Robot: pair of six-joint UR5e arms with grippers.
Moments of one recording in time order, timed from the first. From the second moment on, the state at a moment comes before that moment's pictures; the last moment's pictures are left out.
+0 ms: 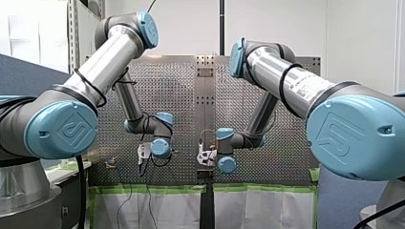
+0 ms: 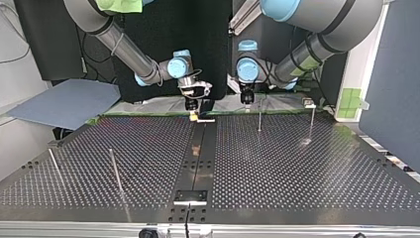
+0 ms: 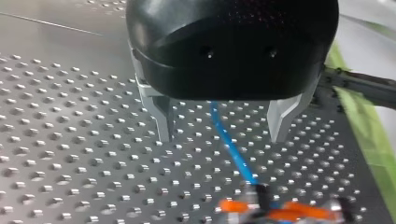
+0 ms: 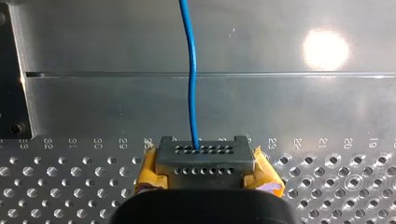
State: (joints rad) left arm -0.33 -2.32 -1.83 -2.39 -1.92 -1.66; right arm 2.23 -0.50 1.35 -0.87 1.68 1.57
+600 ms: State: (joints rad) left arm -0.33 -2.39 -1.72 -2.49 -1.92 -1.71; right arm 2.23 -0.50 1.35 -0.86 1.68 1.56
